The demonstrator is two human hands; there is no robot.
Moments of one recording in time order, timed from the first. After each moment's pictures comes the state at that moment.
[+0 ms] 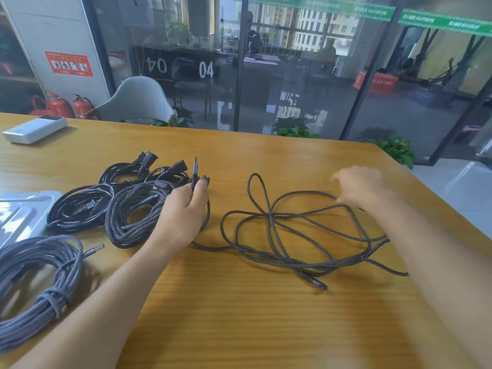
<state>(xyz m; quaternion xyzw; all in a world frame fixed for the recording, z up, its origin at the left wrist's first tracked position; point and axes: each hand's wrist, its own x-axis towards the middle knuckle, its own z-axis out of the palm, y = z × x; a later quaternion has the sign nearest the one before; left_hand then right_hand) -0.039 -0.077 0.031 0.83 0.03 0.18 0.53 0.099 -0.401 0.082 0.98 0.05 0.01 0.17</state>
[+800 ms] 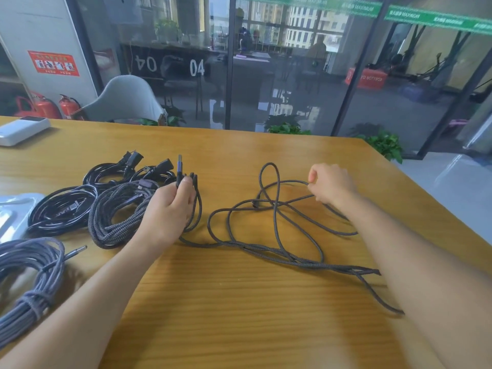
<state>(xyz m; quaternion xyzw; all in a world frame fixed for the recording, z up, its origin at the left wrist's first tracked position) -0.041 -0.079 0.030 0.81 0.01 0.16 0.57 0.104 -0.391 0.053 0.99 0.01 0.08 -0.06</state>
